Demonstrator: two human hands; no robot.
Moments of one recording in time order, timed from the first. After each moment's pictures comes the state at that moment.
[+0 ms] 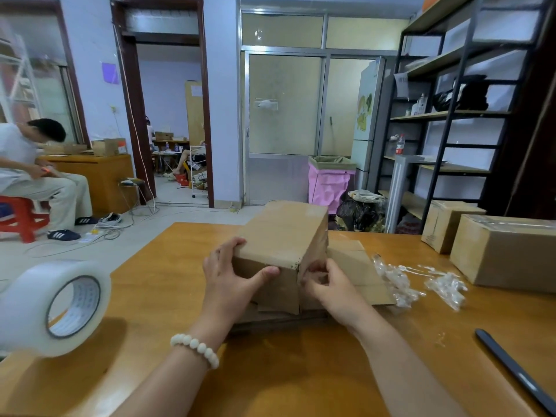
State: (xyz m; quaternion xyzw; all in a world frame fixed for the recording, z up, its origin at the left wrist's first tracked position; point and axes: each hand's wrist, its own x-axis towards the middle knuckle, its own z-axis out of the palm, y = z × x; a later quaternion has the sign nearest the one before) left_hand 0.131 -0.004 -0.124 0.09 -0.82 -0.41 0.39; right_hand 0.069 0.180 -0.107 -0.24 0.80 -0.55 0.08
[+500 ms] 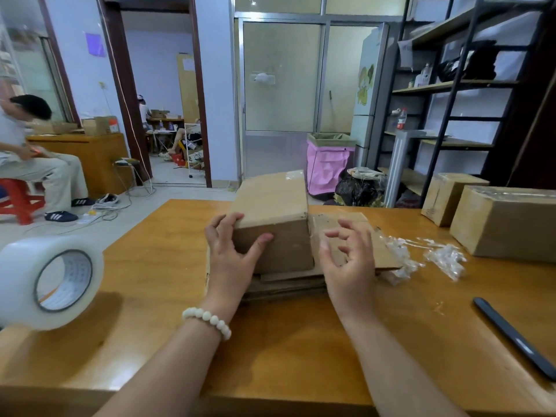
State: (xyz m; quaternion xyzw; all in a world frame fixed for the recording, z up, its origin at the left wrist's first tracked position) left_hand 0.119 0.006 -0.138 0.06 -0.78 -0.43 0.46; right_hand 0.081 0.175 -0.130 -0.23 0.71 -0.58 -0.33
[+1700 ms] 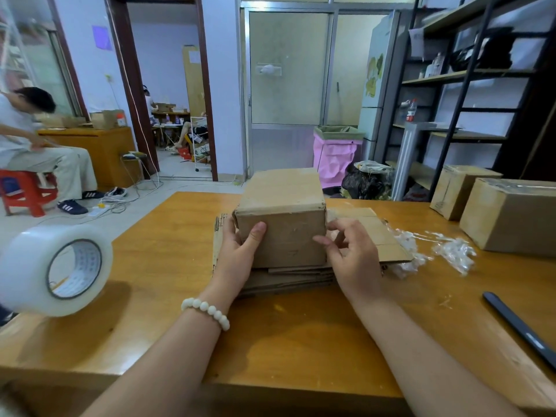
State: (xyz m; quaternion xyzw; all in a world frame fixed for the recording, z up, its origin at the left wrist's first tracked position) left_hand 0.126 0.008 -0.134 0.05 -0.67 -0.68 0.29; right_hand 0.045 0.181 -0.143 -0.39 0.68 -0.47 -0.40
